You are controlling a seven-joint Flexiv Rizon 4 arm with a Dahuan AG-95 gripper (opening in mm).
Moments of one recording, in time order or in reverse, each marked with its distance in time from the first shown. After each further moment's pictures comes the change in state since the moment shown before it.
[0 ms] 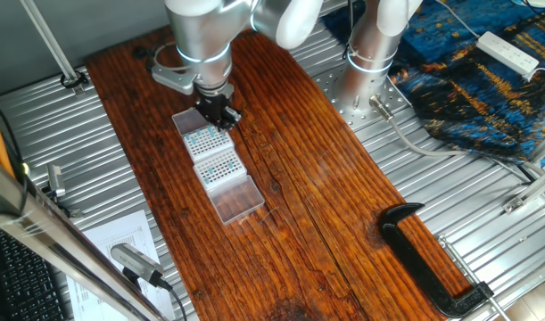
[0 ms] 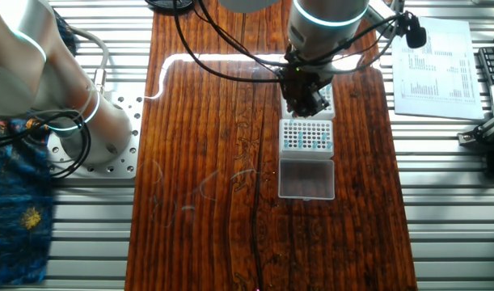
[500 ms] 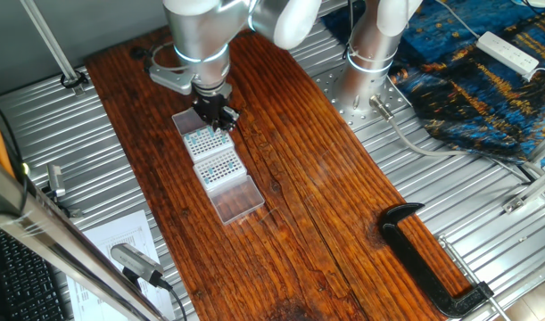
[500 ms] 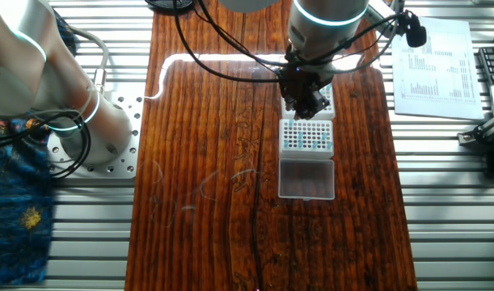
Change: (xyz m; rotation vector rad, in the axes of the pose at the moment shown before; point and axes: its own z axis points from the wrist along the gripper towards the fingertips) arm -0.010 -0.005 -0.004 -0.008 -0.005 0.004
